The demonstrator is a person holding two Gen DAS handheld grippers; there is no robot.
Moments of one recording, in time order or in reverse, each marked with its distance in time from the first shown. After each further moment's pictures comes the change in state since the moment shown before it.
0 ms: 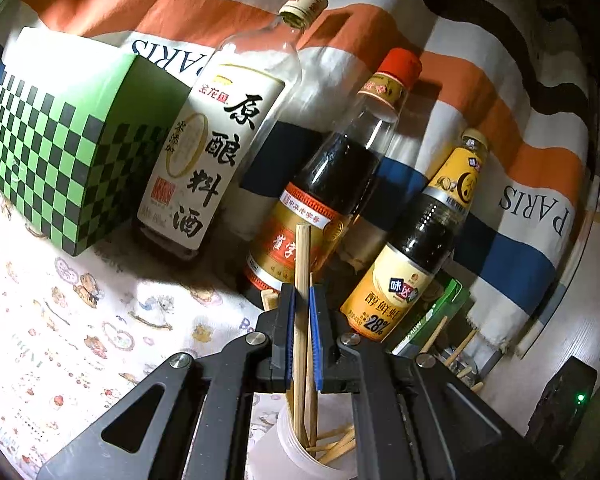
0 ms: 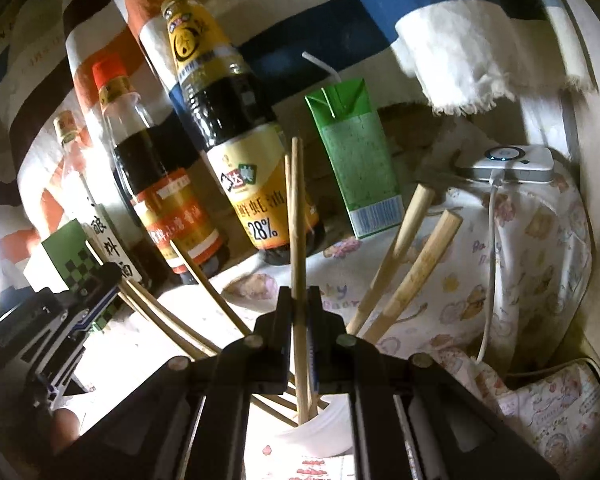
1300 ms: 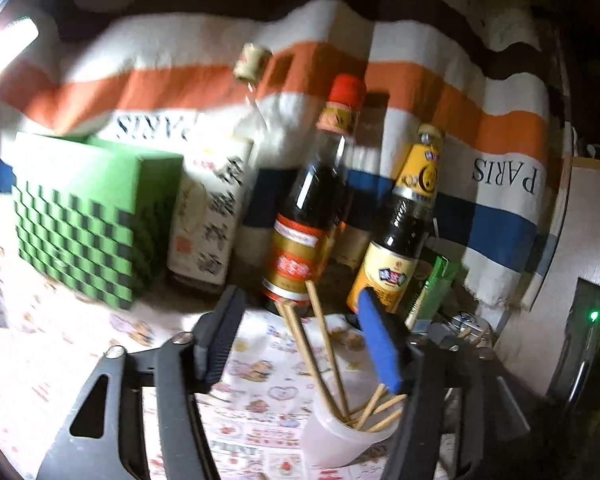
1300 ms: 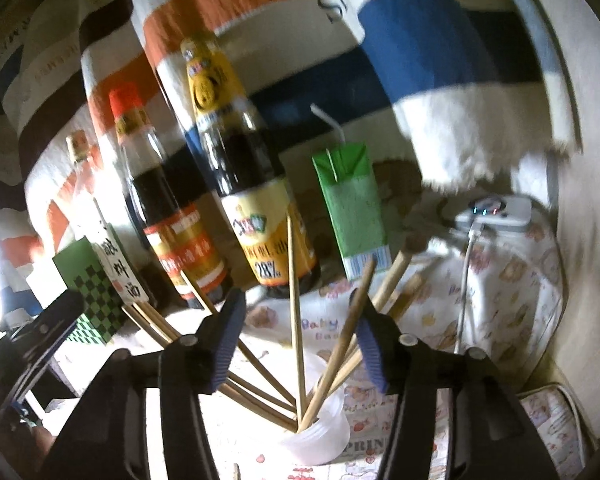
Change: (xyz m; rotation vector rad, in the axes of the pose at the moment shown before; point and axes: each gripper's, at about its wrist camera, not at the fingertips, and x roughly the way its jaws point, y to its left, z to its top) left arm -0.063 -0.021 0.020 0.242 -0.025 0.060; right arm -0.034 0.010 0.025 -0.053 -0.091 -0.030
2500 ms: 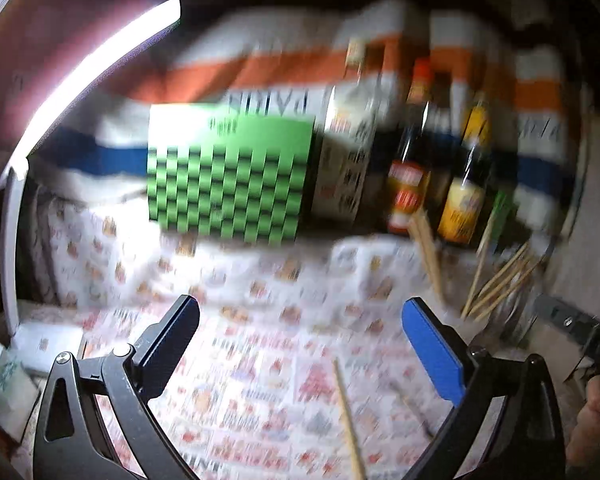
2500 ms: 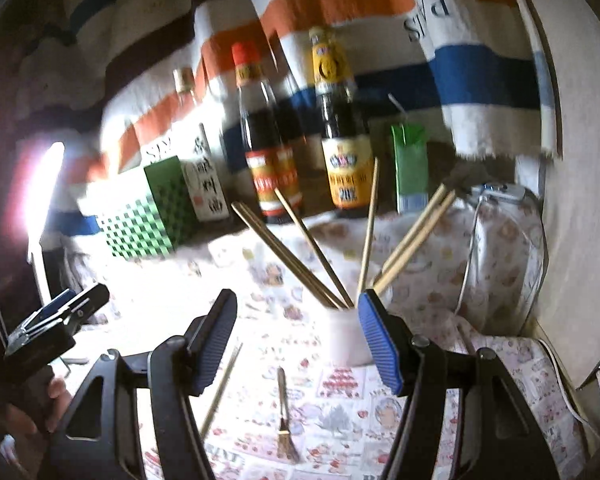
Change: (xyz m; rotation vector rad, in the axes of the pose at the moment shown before) left arm -0.074 0.088 -0.037 0.095 0.172 0.189; right arm -0.083 0.066 -0.063 -0.165 0.115 0.031
